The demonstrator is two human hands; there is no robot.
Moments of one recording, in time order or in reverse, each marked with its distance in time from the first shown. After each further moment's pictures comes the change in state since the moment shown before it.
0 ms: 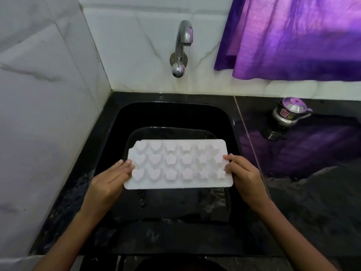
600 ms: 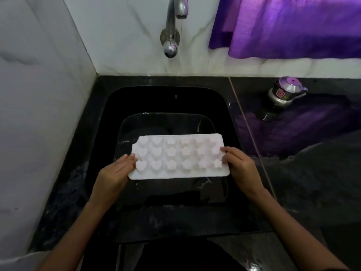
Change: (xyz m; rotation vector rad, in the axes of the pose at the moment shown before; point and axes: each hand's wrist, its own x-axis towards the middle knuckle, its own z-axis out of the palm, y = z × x) left_hand -0.011 -0.005 0.020 -0.095 -0.165 -0.099; right_hand -0.017 0.000 0.018 -0.101 0.008 0.034
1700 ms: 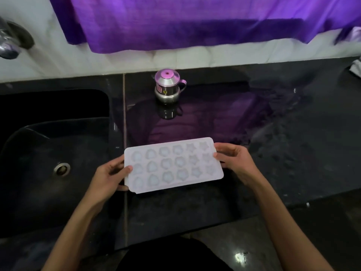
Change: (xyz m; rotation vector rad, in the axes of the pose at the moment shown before) left_hand 0.170 0.328 0.155 -0.985 -0.236 -0.940; right_hand -0.103 0.315 -0.183 1.062 -0.024 0.925
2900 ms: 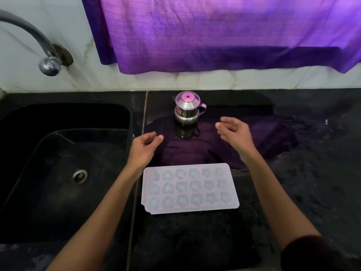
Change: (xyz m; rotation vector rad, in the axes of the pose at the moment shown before) left_hand 0.087 0.079 0.047 0.050 0.220 0.097; right_hand 0.109 -0.085 0.040 -0.109 0.040 -0.209
